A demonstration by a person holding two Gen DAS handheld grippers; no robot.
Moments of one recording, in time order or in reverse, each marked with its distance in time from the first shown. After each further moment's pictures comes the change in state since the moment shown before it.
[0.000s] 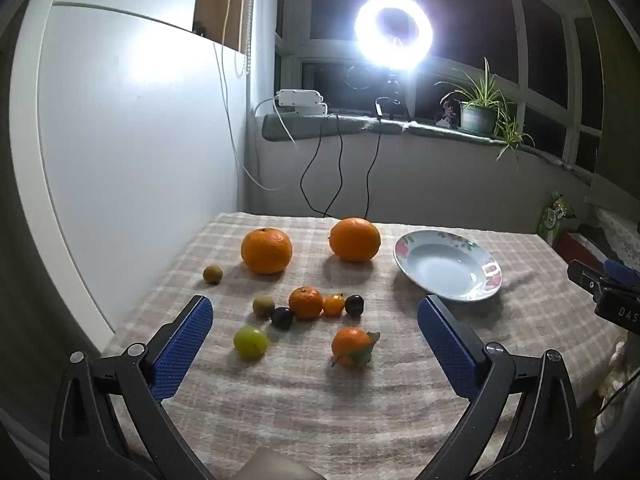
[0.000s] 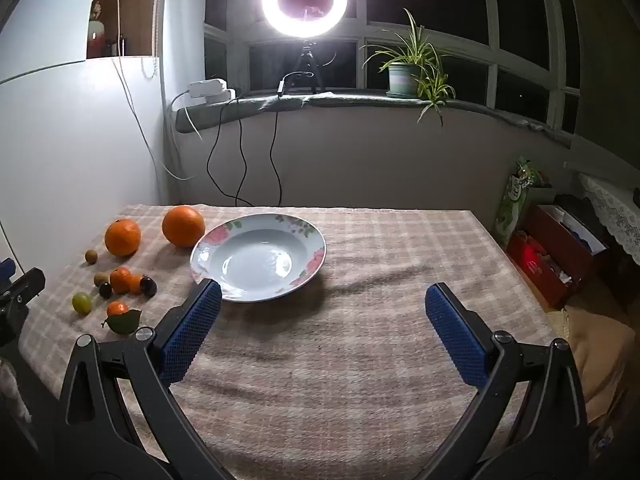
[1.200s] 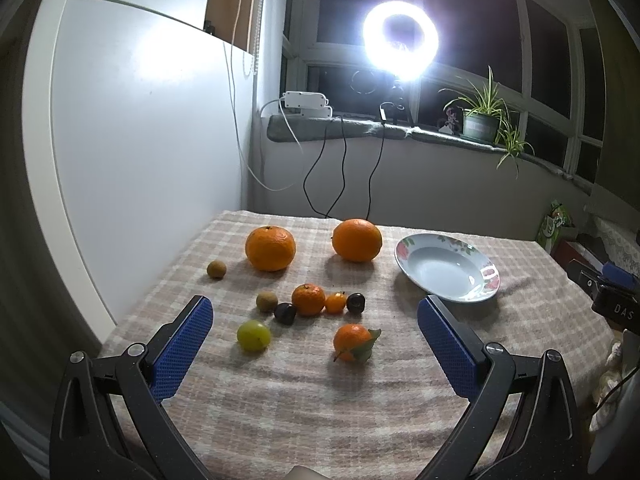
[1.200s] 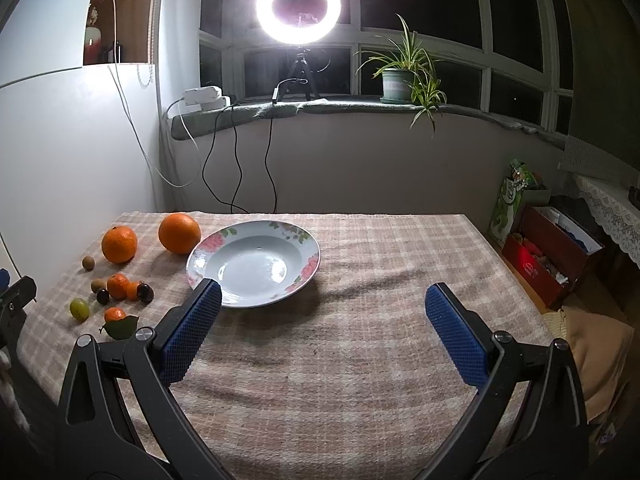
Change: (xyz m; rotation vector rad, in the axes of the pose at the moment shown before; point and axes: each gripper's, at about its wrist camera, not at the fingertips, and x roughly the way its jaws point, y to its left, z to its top) left arm -0.009 0.005 -0.002 -0.037 -0.016 -0.001; right arm -0.005 0.000 0.002 -0.003 -0.013 -0.015
